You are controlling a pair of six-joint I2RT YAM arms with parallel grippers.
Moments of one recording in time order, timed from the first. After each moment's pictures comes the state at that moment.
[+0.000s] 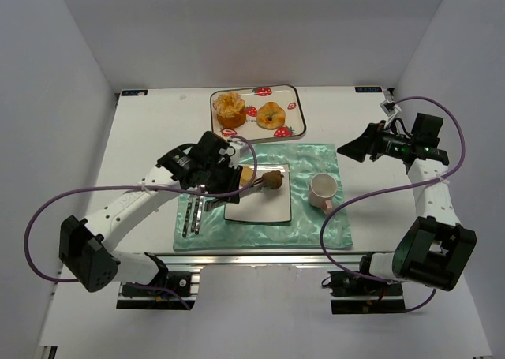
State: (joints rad) left arm -0.69 1.33 1.21 -0.87 0.25 -0.25; right arm -0.26 1.31 1.05 -0.45 -1.17 -0.06
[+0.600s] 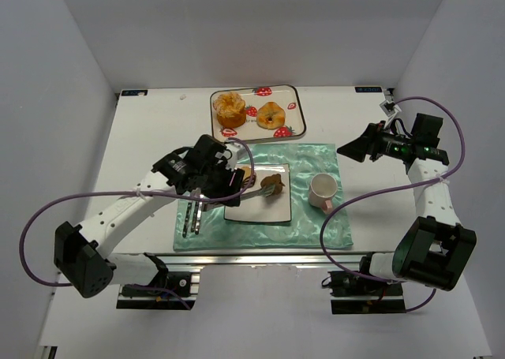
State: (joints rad) left arm -0.70 1.29 1.15 -0.85 0.20 -0.22; right arm -0.26 1.31 1.05 -0.45 -1.17 -0.07
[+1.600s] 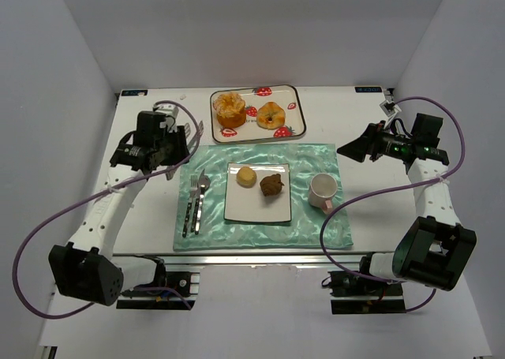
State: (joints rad) left arm -0.23 1.23 1.19 -0.73 0.00 -0.21; right arm -0.26 1.31 1.05 -0.45 -1.18 -0.07
